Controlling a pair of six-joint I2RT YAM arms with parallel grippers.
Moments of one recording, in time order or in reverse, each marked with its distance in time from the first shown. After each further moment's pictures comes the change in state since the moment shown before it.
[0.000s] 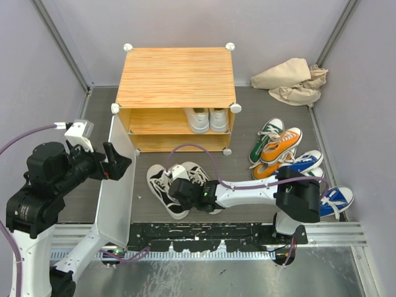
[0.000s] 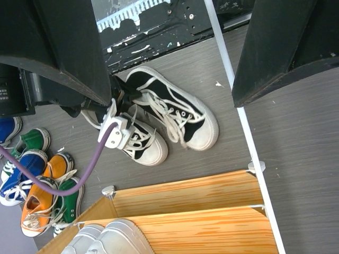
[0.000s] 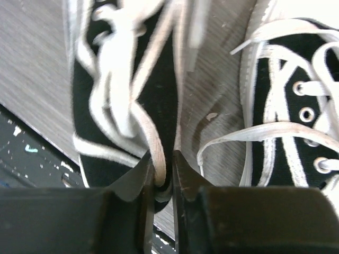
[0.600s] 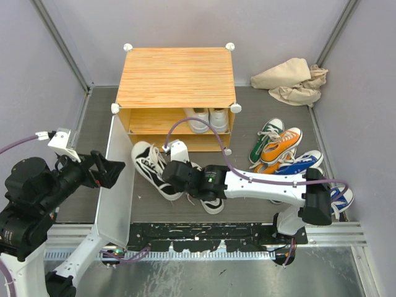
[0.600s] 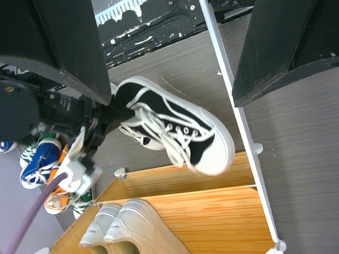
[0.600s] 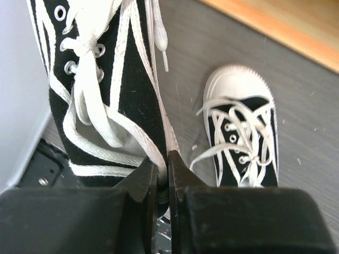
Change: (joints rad) left arm 0.000 -0.069 0.075 -0.019 -0.001 0.002; right arm 0.000 -0.094 0.306 -0.296 0.201 0.069
